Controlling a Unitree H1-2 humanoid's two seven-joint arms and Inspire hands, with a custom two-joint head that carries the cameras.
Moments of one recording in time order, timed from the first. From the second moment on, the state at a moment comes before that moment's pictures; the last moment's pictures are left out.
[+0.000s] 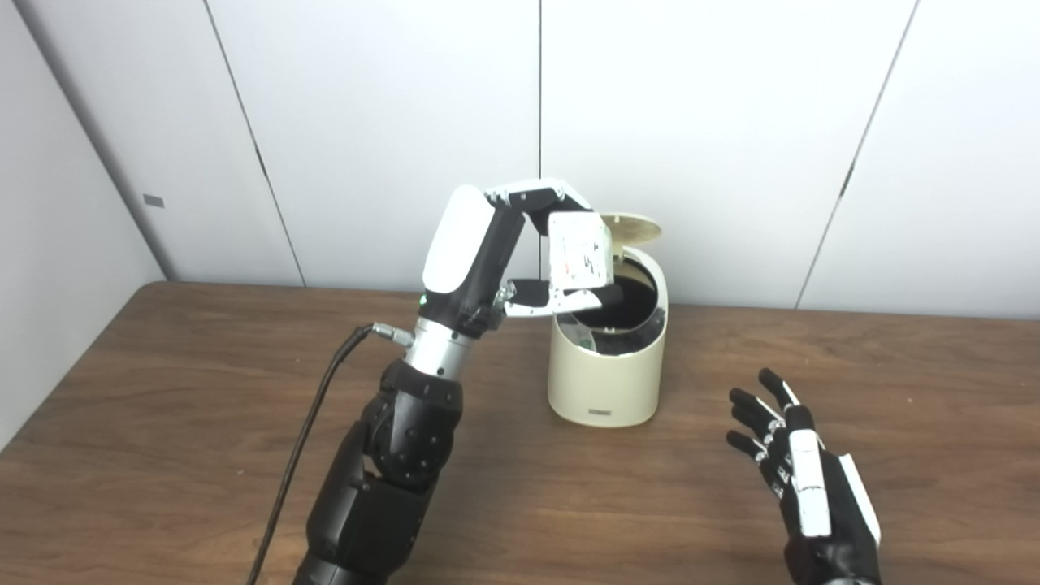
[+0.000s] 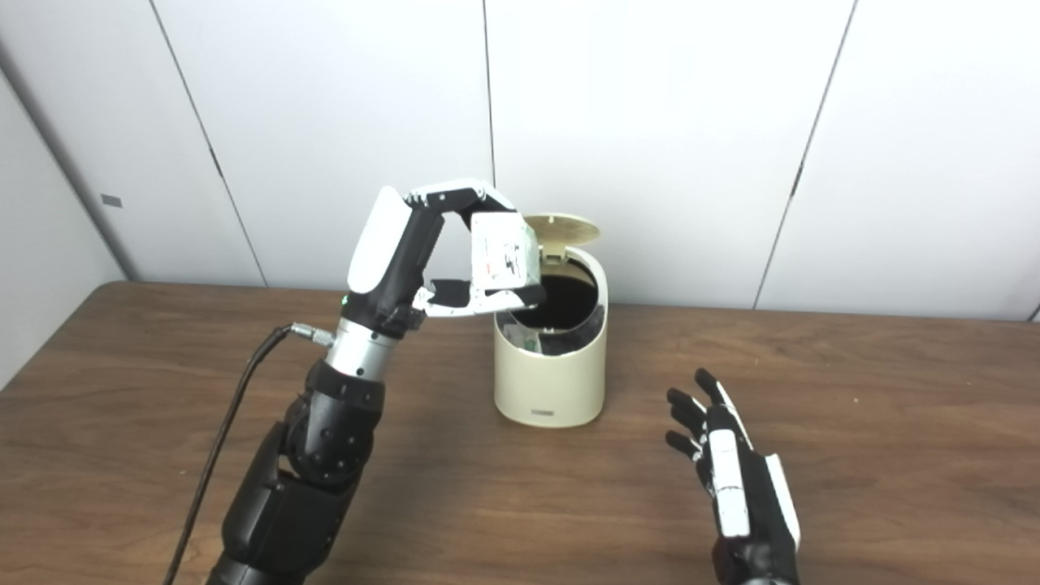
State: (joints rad) left arm -0.55 0.10 -0.13 0.04 0.57 -0.35 0.14; right arm 0.03 0.04 0.03 -0.38 -0.02 0.27 -0.02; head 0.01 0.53
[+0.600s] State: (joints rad) left arm -0.62 0.15 -0.28 0.20 0.66 -0.45 0.34; right arm 0.03 0.04 0.04 -0.38 -0.02 0.29 -0.03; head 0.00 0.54
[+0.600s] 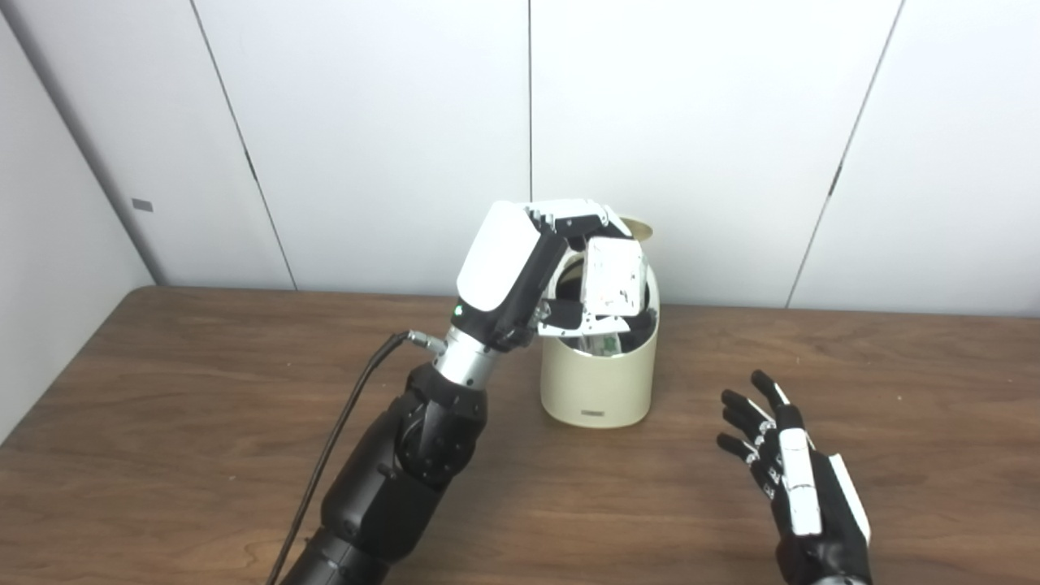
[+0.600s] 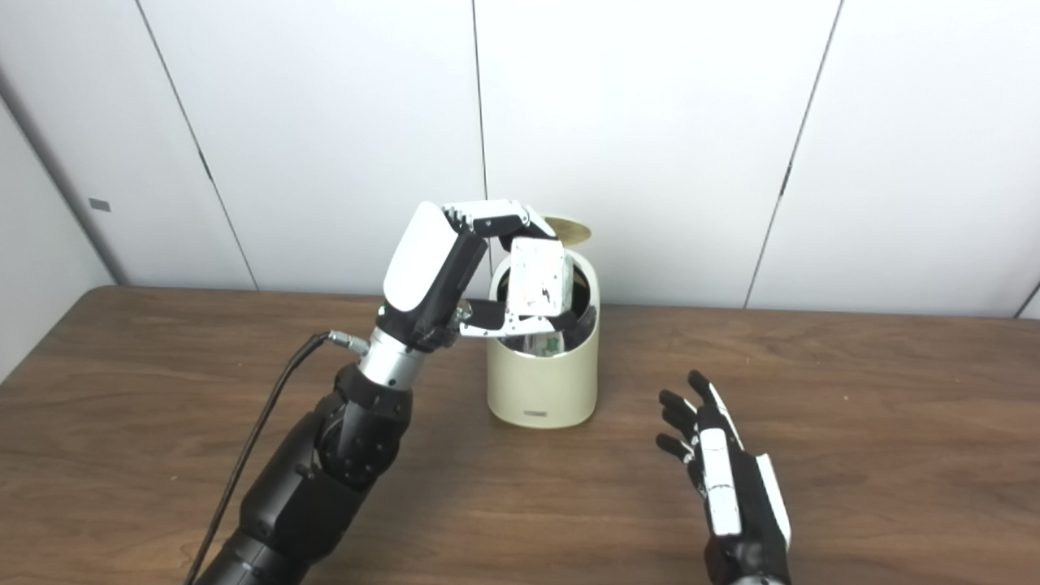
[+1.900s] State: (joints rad) left arm -0.68 0.15 -0.34 0.38 0.62 -0.45 0.47; right arm 0.03 0.04 0.04 -0.38 -0.02 0.31 -0.03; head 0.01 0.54
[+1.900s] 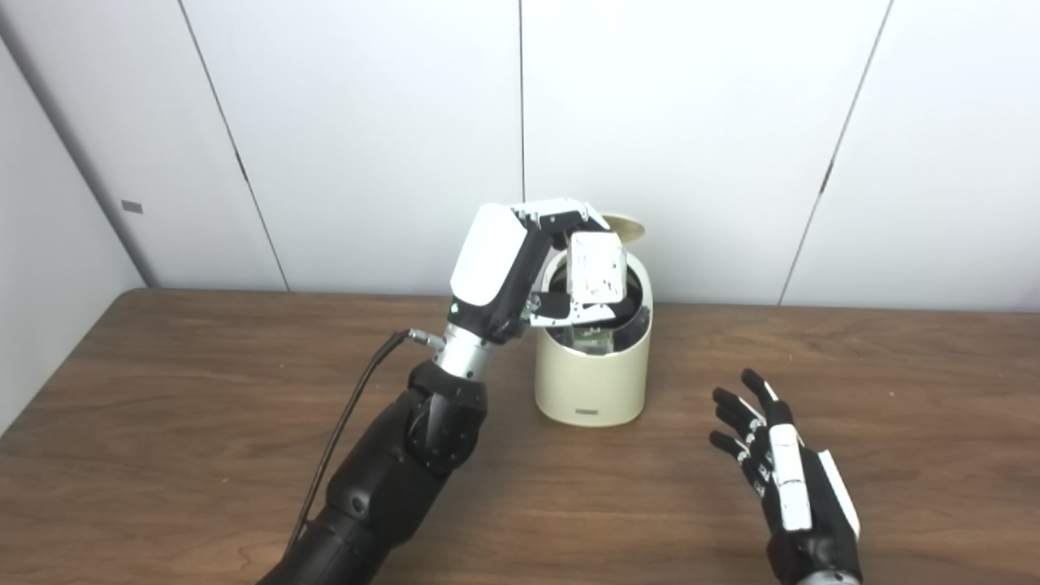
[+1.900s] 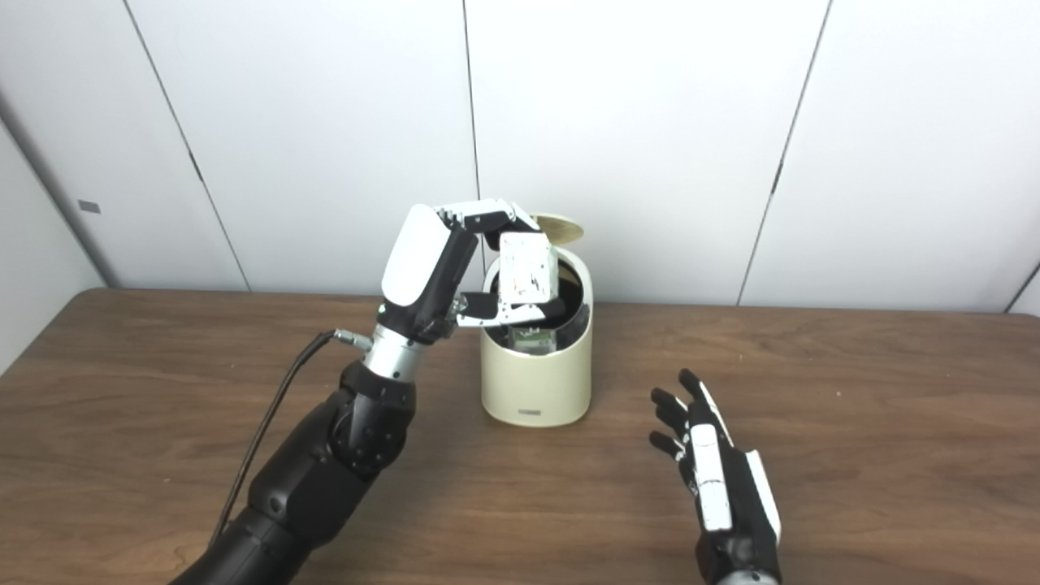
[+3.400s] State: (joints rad) left arm -0.68 0.14 -0.36 0.46 0.54 -0.45 0.49; right arm 0.02 0.03 0.05 -0.42 -0.02 0.35 -0.03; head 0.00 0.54
